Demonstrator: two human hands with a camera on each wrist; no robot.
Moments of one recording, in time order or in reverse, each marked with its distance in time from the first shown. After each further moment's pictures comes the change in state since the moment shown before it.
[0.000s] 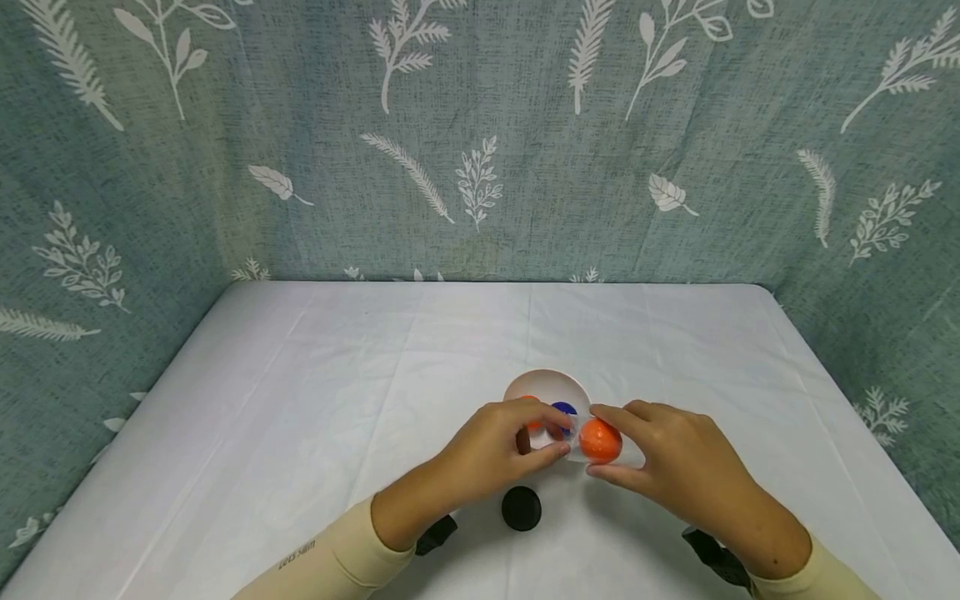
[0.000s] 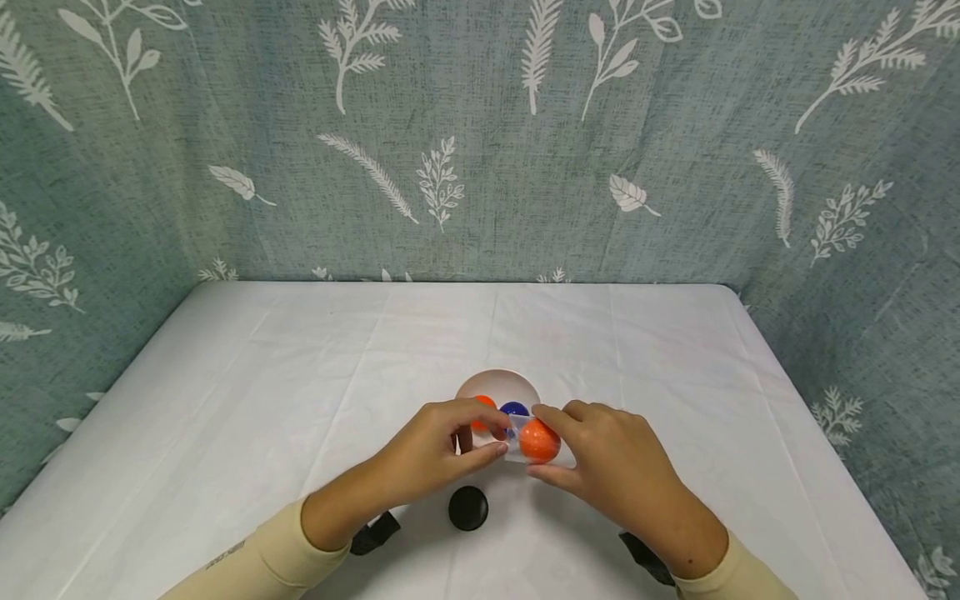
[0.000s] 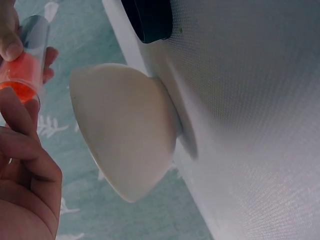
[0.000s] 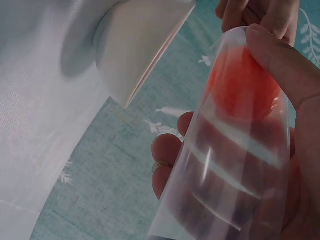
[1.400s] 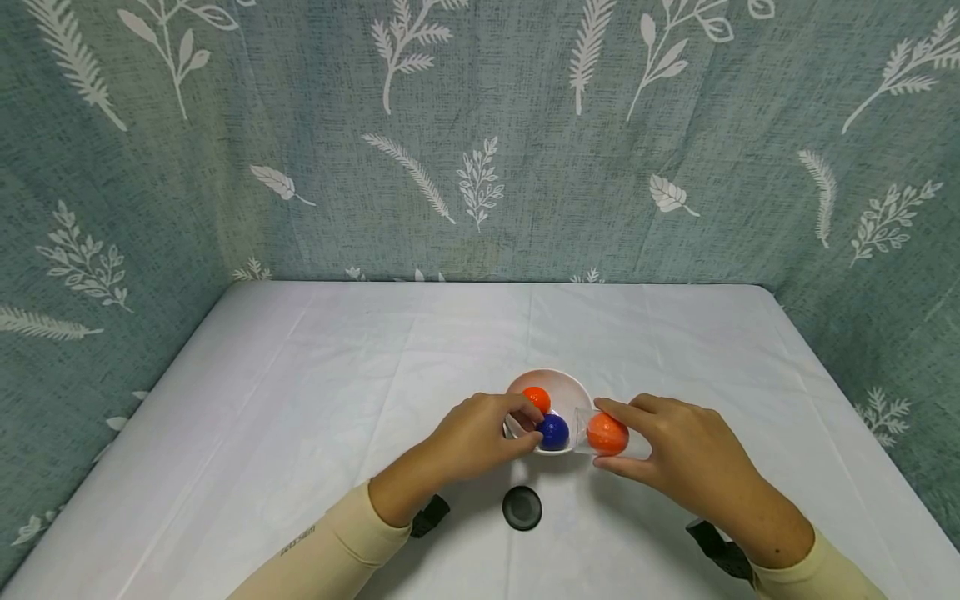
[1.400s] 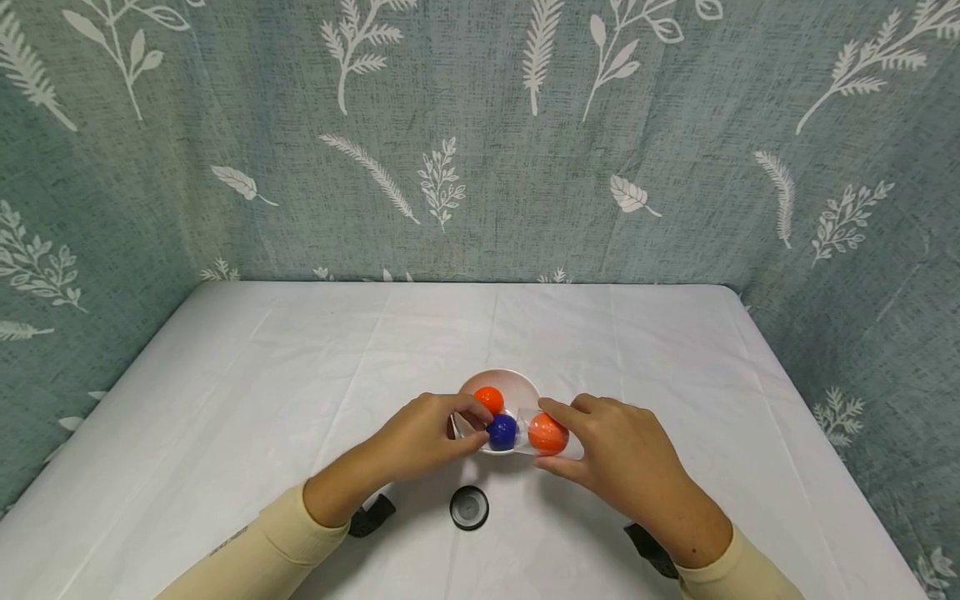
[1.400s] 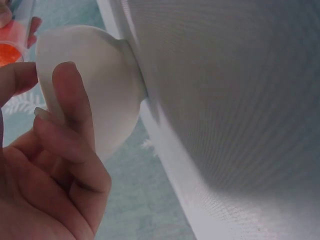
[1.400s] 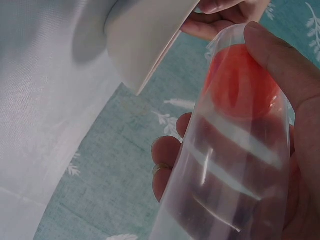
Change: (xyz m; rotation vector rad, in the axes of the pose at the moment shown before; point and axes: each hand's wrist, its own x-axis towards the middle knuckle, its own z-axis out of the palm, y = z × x) left_hand 0.008 -0.031 -0.004 0.154 -0.054 -0.240; right_hand 0.004 0.006 -0.003 -0.008 -0.105 0.104
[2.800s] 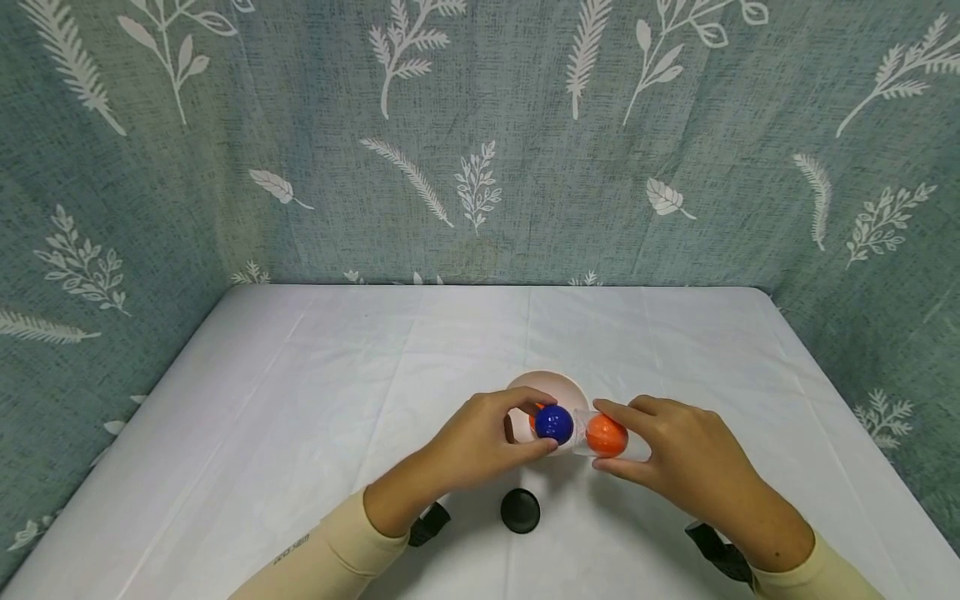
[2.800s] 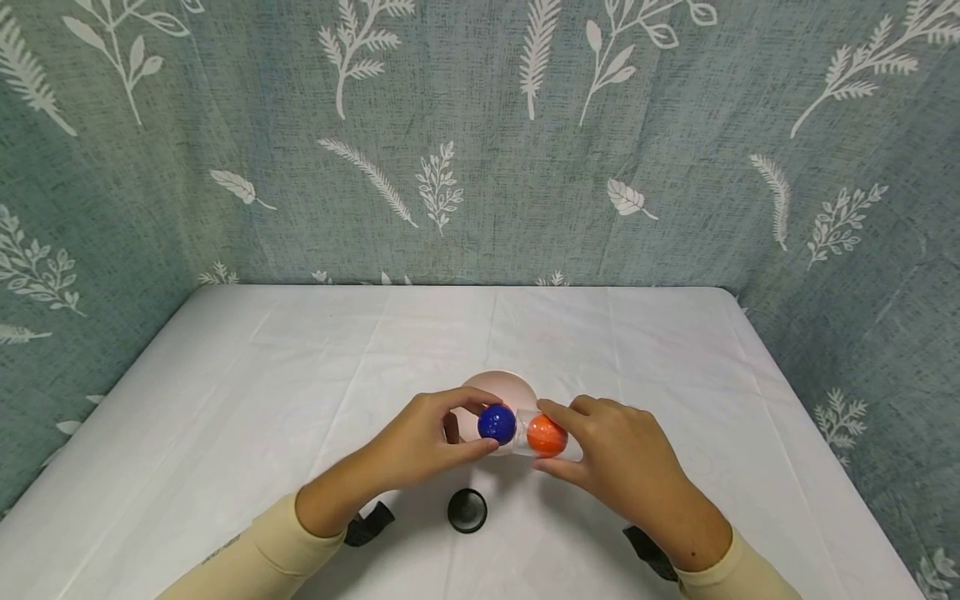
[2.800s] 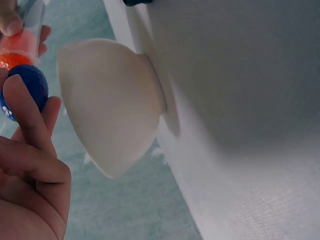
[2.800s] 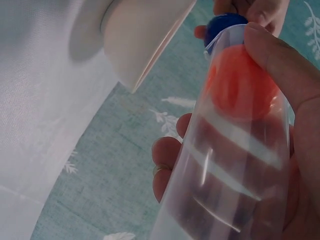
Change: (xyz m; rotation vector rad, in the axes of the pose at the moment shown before) left_hand -0.008 0.016 -0.006 -0.182 0.056 0.102; right_hand -0.002 0.000 -0.001 -0.019 0.051 -0.034
